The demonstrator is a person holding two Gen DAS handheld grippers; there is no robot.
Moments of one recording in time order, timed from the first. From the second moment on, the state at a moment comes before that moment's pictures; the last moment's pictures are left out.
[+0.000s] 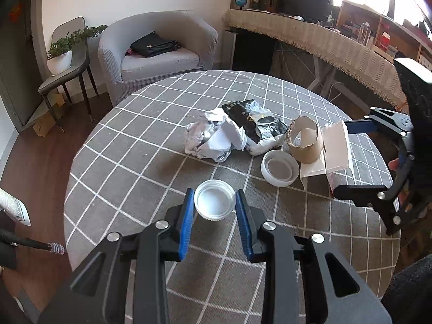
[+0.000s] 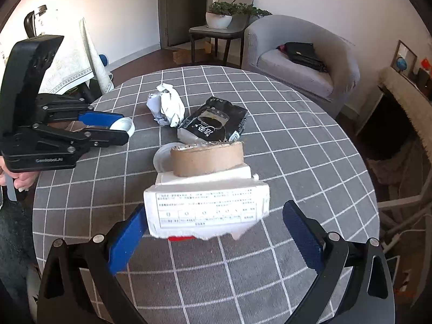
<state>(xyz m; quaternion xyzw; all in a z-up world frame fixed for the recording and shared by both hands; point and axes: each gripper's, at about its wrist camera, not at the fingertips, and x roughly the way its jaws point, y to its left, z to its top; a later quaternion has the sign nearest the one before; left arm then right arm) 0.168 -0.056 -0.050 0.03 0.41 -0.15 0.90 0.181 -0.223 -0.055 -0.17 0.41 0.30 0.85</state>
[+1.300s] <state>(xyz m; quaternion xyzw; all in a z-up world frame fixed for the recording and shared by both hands) 0.101 0.049 -0.020 -0.01 0.40 -0.11 0.91 0.137 -0.166 -0.043 -0.12 0.45 0.29 0.84</state>
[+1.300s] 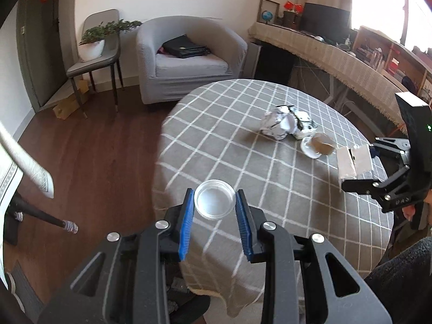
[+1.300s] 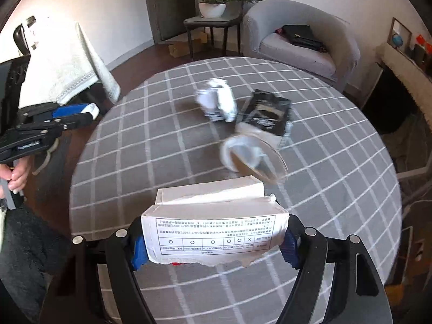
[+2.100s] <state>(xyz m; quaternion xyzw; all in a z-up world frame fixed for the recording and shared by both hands) 0.049 0.154 -0.098 -0.03 0.49 -0.01 0.87 0.098 -0.030 -0.021 -0.09 0.40 0.37 0.83</state>
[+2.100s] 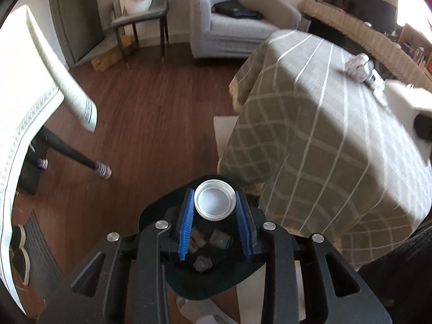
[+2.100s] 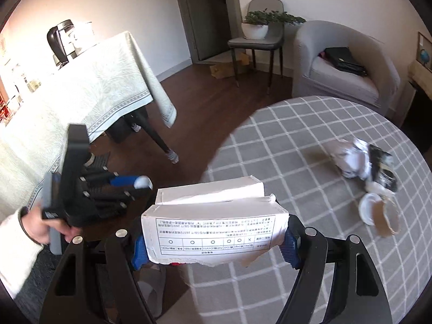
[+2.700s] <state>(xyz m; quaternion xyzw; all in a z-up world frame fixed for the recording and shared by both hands) 0.023 0.205 -0.139 -0.05 0.53 0.02 0.85 0.076 0.063 -0.043 -0.13 0.41 0.42 0.80</state>
